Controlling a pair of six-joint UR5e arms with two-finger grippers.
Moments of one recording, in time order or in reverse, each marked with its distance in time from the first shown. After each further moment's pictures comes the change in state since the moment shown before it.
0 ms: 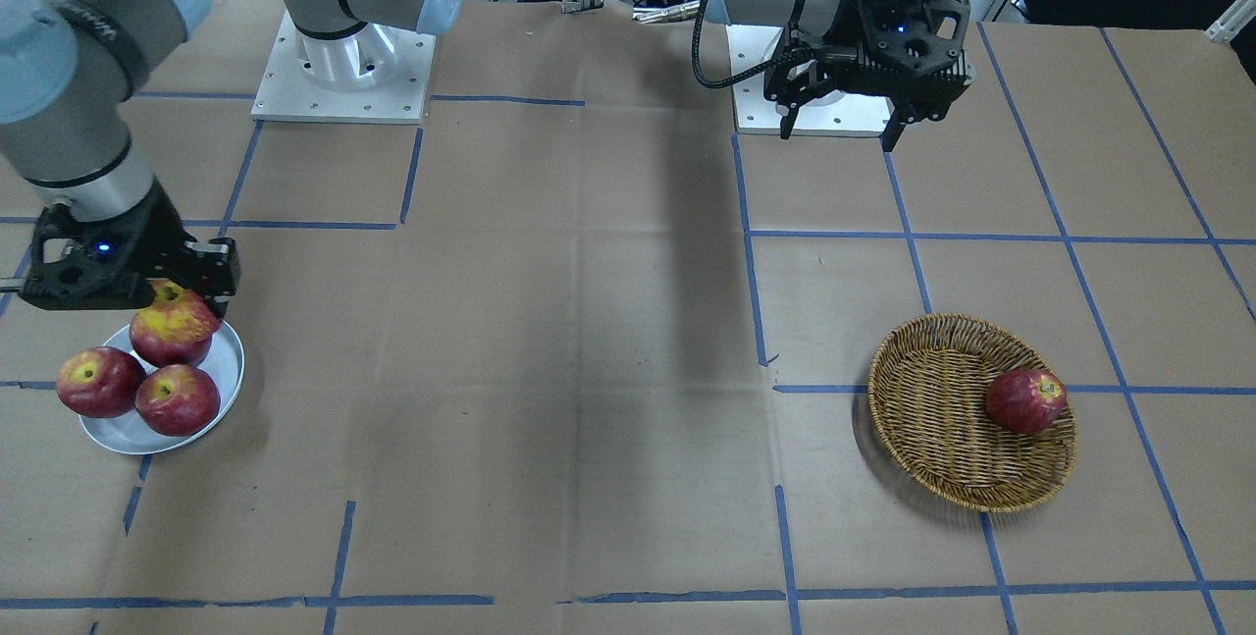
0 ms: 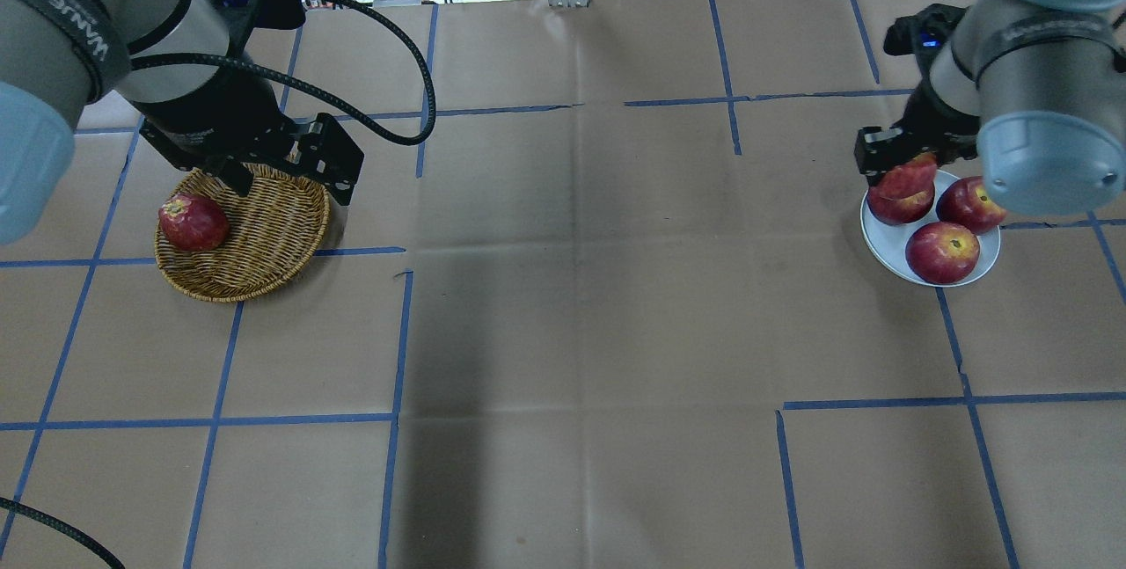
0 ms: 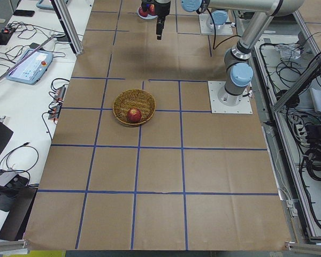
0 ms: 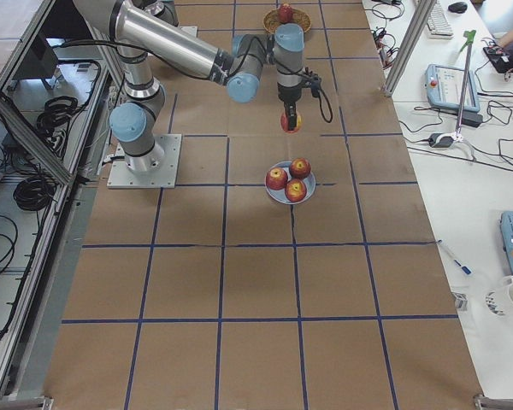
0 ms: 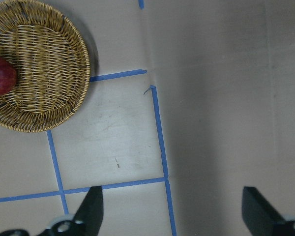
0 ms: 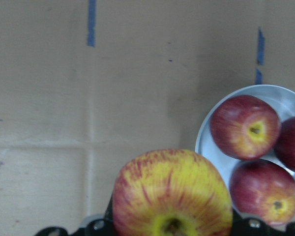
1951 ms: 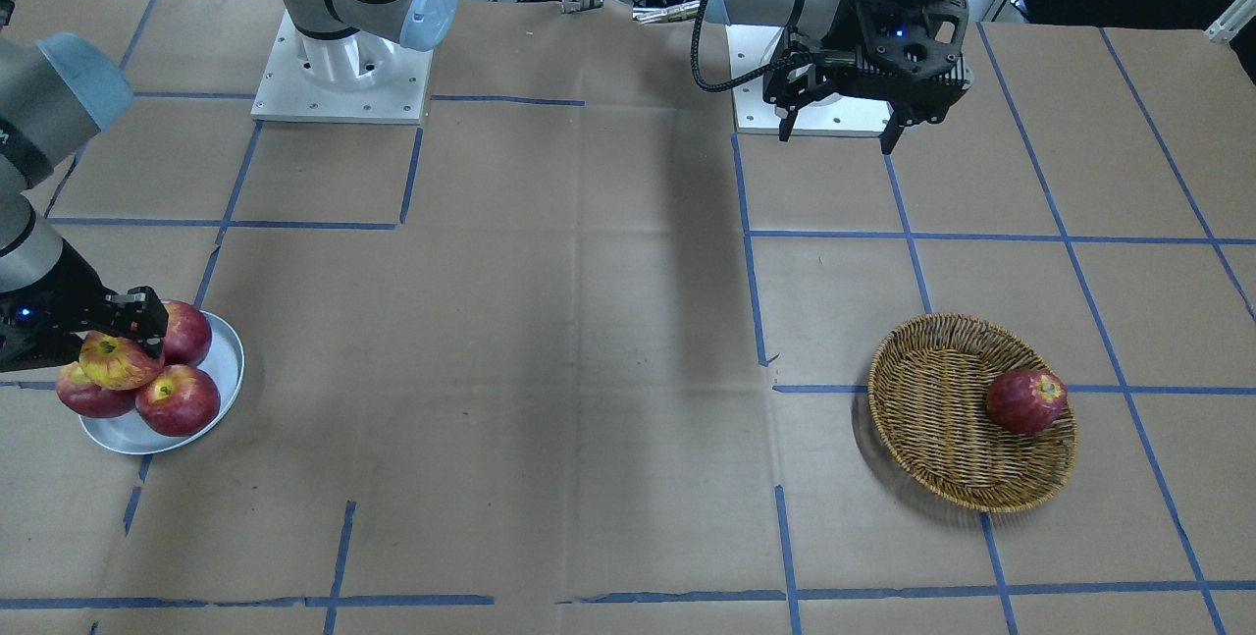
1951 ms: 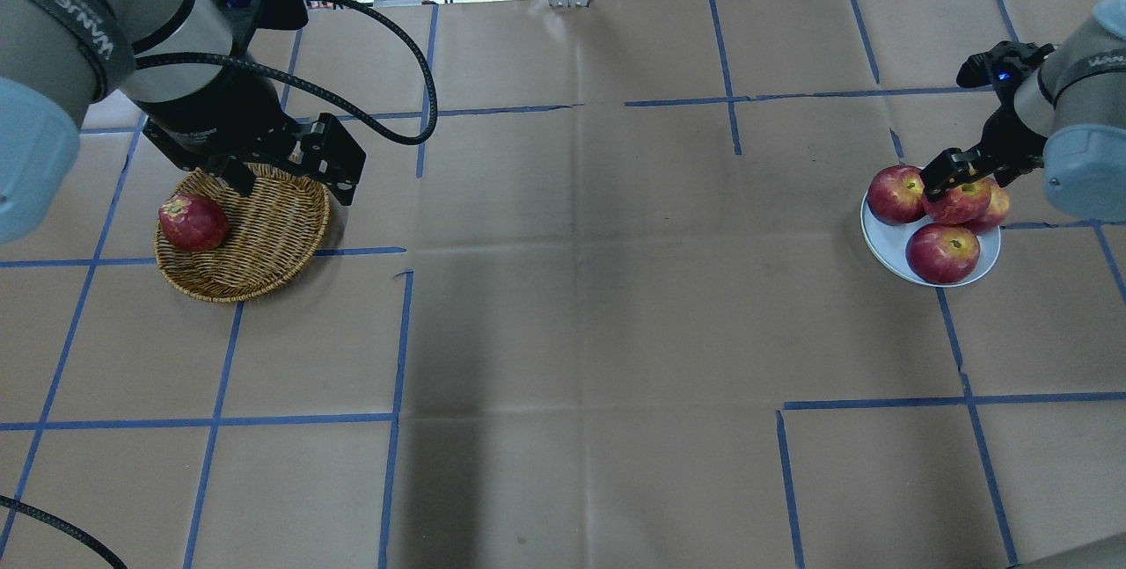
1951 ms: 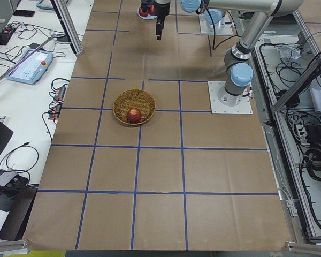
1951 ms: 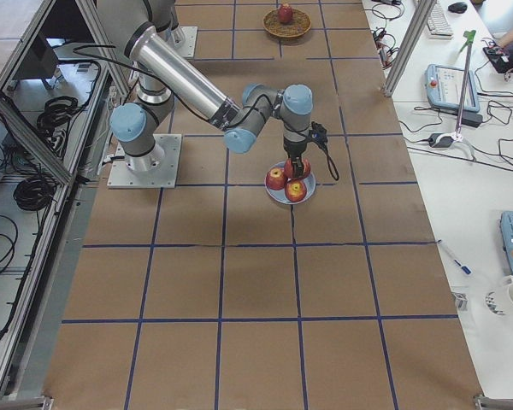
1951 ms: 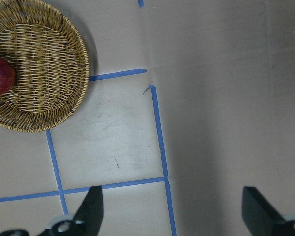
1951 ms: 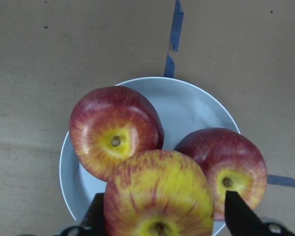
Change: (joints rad) left arm 0.000 -0.006 0.001 0.000 -0.001 0.000; right arm -0.139 0.151 -0.003 -0.139 0.023 -0.205
